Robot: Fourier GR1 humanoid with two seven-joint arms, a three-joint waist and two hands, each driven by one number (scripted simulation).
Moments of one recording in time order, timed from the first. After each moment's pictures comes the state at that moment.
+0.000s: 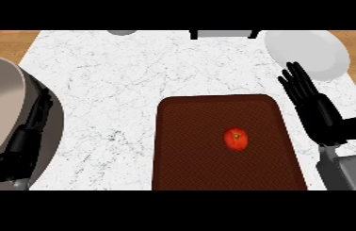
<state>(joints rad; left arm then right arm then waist) 0.04 0.56 -0.19 -1.56 0.15 0.35 -0.12 -0.19 -0.45 0.15 -1.47 -0.49 0.01 -0.11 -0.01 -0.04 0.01</state>
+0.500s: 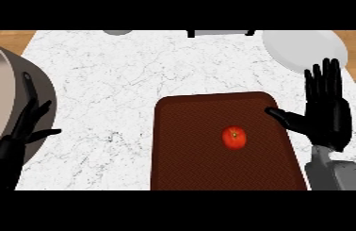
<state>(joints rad) 0.14 0.63 -0.18 -1.68 0.09 0.38 0.01 -0.16 -0.27 0.04 -1.59 -0.45 -0.39 -0.17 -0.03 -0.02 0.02</state>
